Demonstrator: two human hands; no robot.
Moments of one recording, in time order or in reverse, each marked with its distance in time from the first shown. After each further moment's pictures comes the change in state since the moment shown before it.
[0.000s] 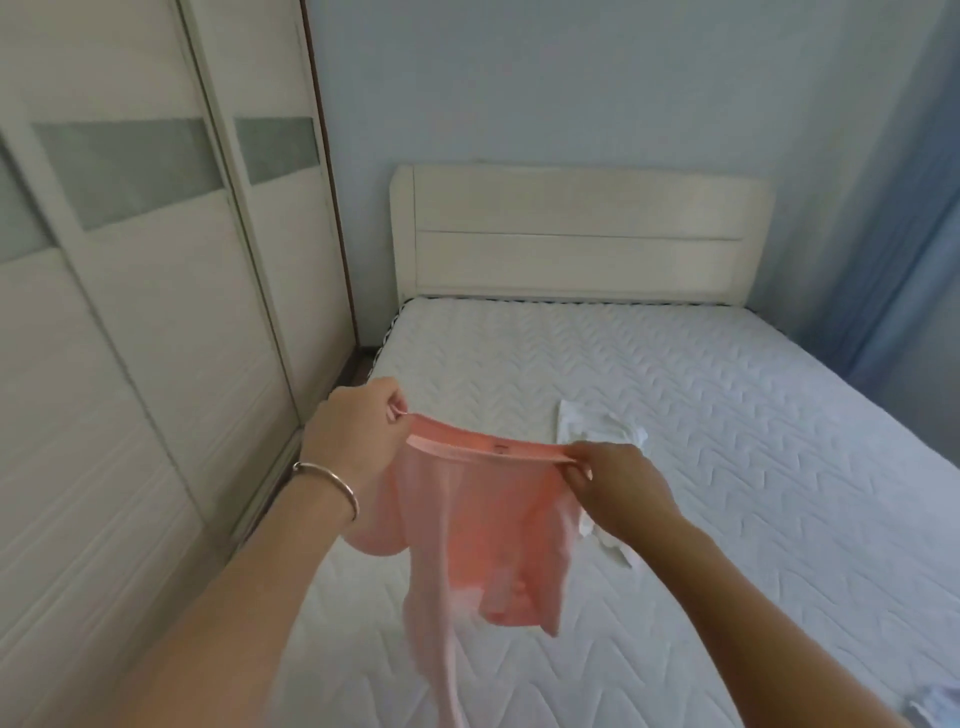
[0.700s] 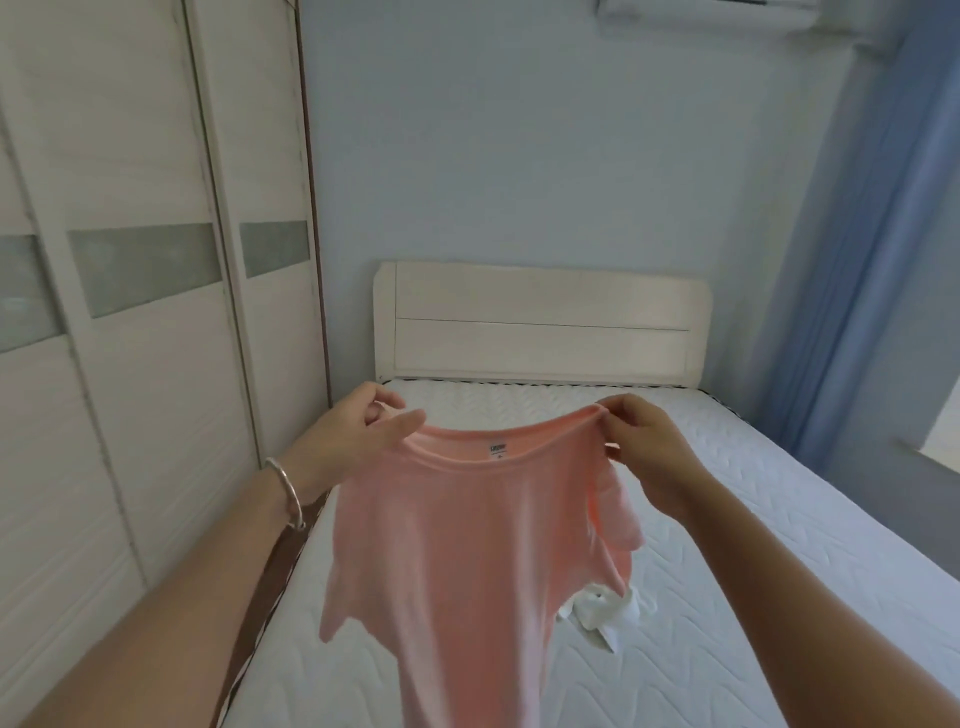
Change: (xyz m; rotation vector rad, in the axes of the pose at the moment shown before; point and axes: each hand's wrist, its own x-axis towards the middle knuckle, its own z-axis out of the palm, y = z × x) left_hand 0.020 0.017 -0.075 -0.610 -0.287 0.039; right_hand 0.008 -0.014 -0.104 0.878 0.241 0.119
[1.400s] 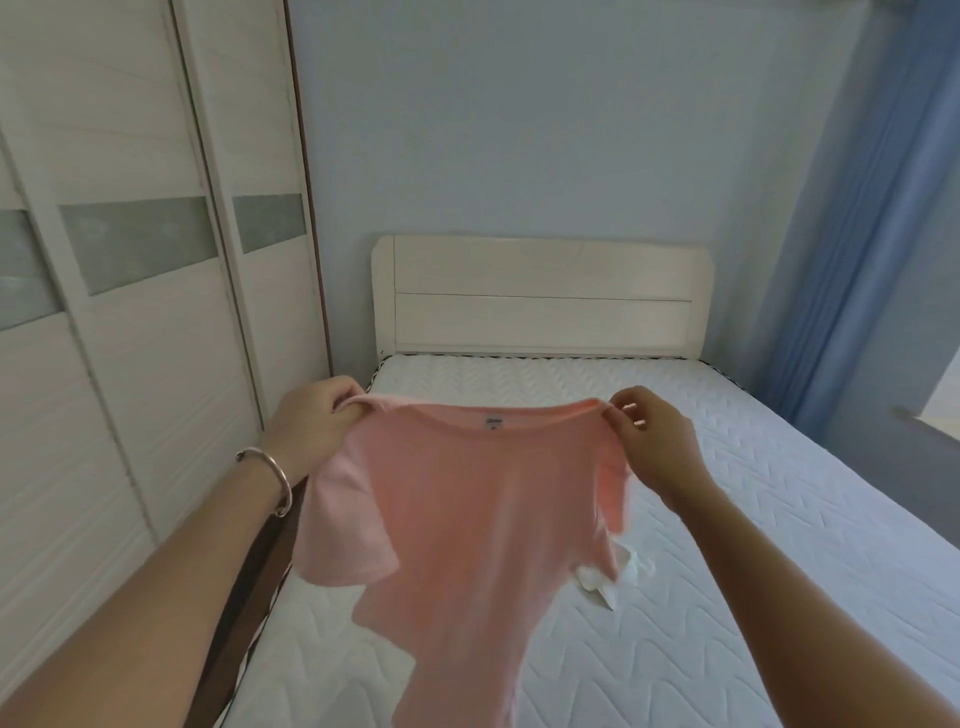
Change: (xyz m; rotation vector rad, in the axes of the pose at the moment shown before) left_hand -0.010 -0.020 -0.015 0.381 0.225 0.096; right_hand -0.022 0.023 -0.002 -0.356 0.147 -0.126
